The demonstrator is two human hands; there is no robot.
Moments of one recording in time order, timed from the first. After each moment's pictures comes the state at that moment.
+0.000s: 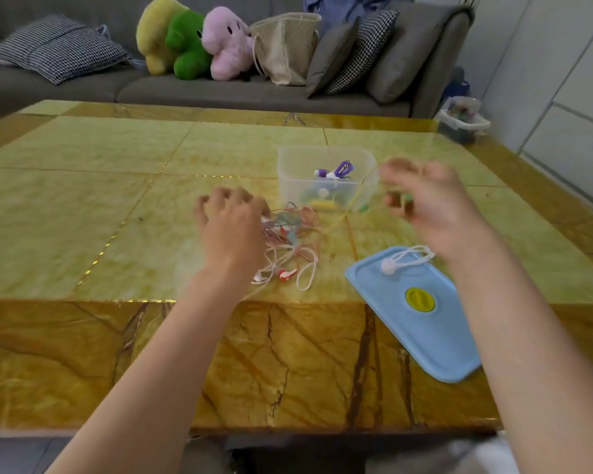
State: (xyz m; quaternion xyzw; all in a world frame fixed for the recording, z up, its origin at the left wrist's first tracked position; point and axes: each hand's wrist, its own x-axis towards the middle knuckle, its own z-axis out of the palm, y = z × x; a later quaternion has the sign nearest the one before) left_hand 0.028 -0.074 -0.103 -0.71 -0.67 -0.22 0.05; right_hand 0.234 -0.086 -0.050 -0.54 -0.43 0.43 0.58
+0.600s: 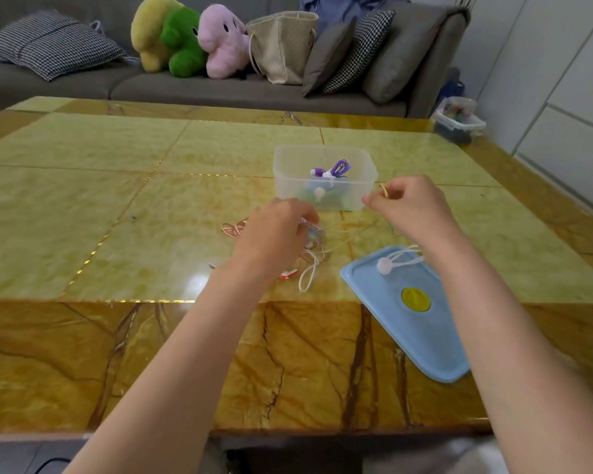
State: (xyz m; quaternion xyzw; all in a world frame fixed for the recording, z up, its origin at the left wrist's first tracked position) left_hand 0.058 -0.076 -0.096 -0.80 -0.53 -0.27 -0.11; right_hand 0.231 -0.088 -0.062 -0.72 -0.58 0.16 0.35
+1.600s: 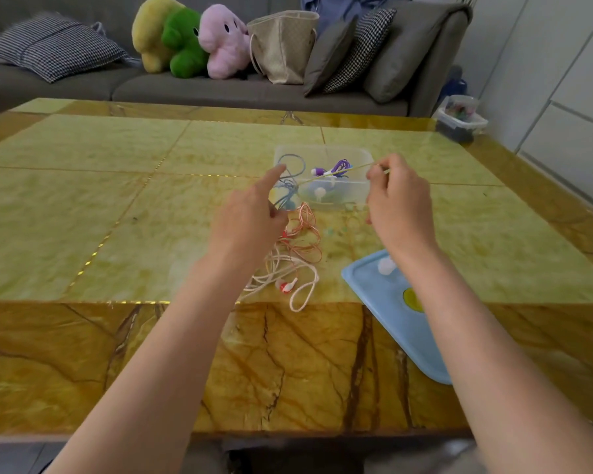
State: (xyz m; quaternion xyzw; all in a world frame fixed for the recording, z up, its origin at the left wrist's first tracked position) left_hand 0.040 -0.079 -0.076 -0.73 -0.61 -0.29 -0.13; right_hand 0.206 -0.082 -0.070 -0.66 -0.60 0.05 0.44
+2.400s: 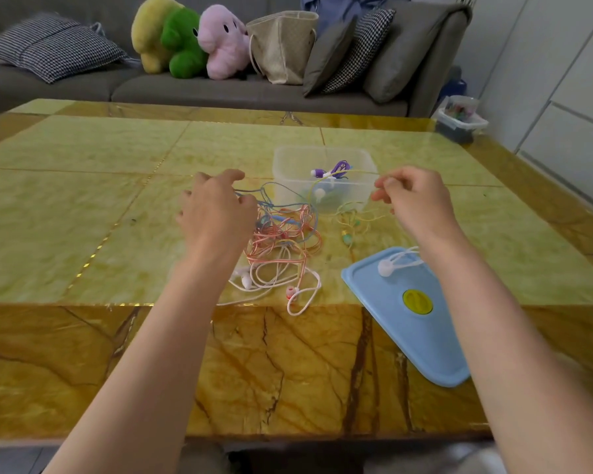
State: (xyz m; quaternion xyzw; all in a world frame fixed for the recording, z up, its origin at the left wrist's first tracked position) left_hand 0.023 -0.066 -0.078 -0.60 -0.71 -0.35 -0.10; right_hand 0.233 -0.075 -0.067 -0.68 -0.55 0.18 0.45
